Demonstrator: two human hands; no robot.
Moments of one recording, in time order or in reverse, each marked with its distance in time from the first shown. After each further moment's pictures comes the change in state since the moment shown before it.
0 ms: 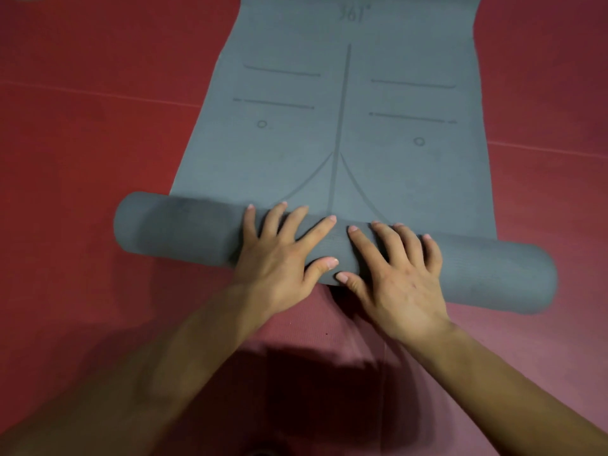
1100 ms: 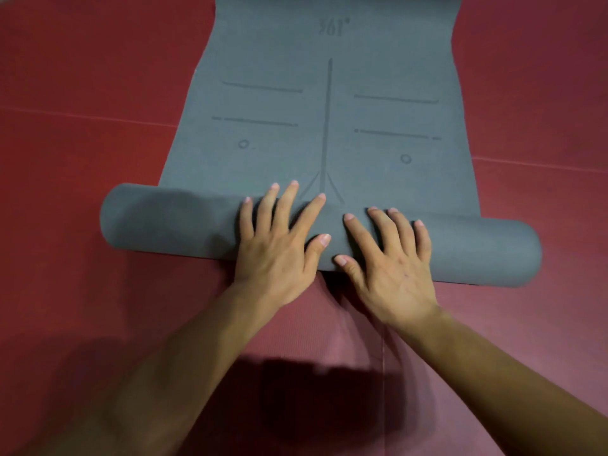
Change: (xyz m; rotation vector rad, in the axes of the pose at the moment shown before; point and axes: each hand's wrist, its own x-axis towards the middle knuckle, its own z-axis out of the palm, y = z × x) left_hand 0.062 -0.007 0.010 -0.025 0.170 -0.048; right_hand 0.057 0.014 0.016 -0.019 0.050 0.060
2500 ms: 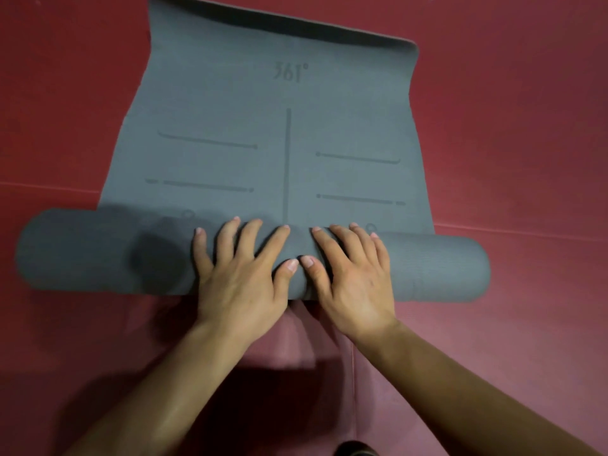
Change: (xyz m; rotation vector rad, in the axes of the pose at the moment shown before) left_hand 0.120 -0.014 0.011 -0.114 -0.178 -0.108; right_hand 0.133 0.019 0.012 0.126 -0.028 0.159
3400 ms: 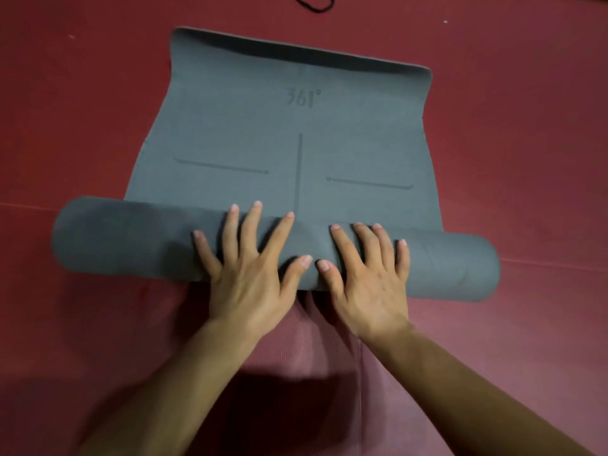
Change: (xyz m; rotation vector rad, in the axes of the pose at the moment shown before) left_hand 0.043 0.000 0.005 -0.059 0.090 -0.058; right_hand 0.038 0.018 0.007 -0.053 -0.049 0.051
